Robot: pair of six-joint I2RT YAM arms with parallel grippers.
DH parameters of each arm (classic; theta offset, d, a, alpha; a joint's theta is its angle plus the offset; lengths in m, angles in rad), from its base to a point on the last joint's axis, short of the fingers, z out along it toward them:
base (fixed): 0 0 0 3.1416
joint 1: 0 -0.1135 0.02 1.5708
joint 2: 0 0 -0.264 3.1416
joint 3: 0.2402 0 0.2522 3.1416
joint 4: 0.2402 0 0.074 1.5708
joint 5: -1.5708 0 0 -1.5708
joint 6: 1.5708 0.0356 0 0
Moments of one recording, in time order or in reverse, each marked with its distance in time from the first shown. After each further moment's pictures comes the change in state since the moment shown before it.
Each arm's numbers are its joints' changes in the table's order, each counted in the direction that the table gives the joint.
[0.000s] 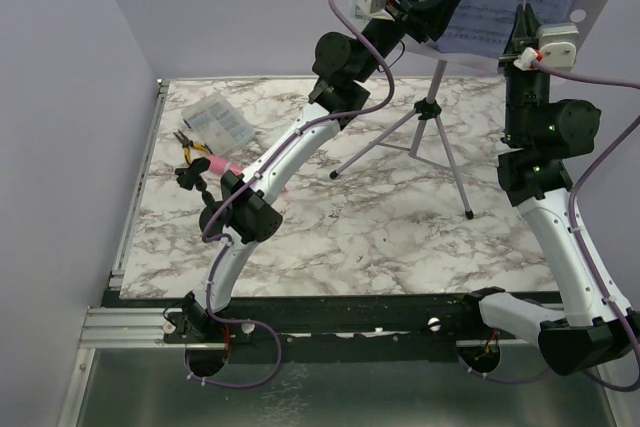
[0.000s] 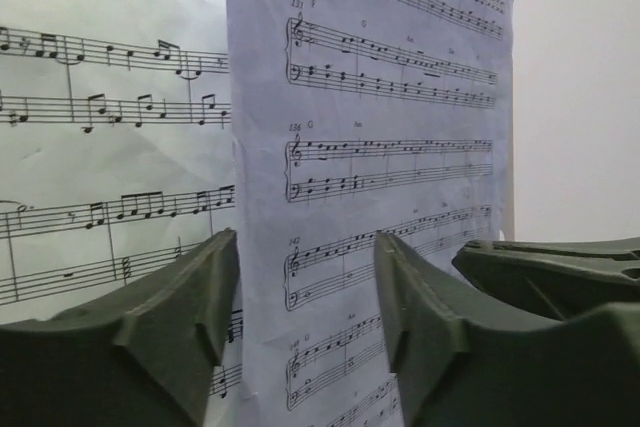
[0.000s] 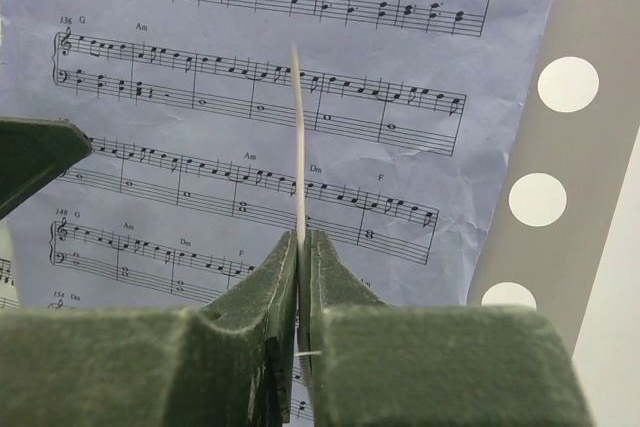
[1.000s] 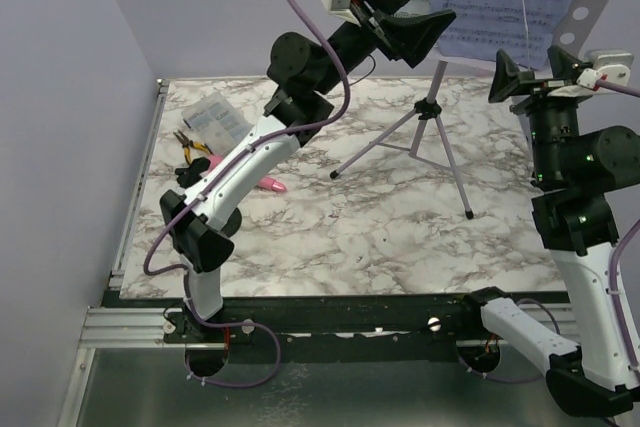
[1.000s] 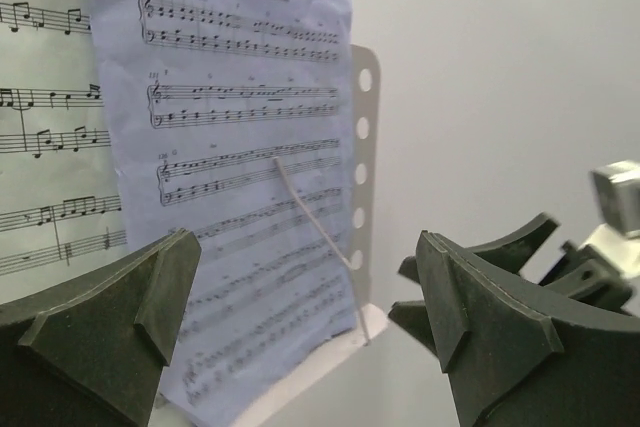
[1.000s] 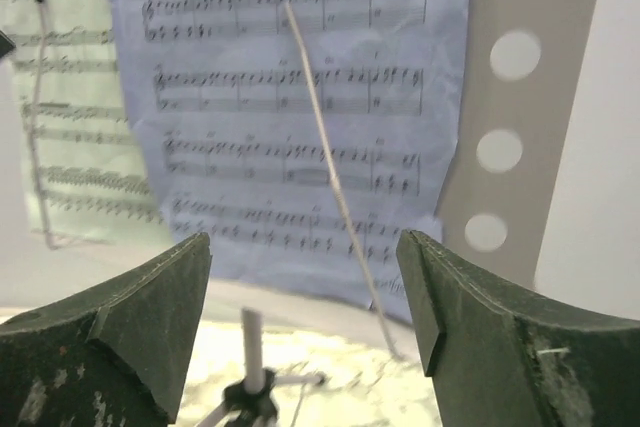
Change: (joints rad) left arm 0.006 -0.414 -0.484 0.045 -0.106 -0.126; right arm -0.005 -0.208 0.032 0.440 -0.018 0.278
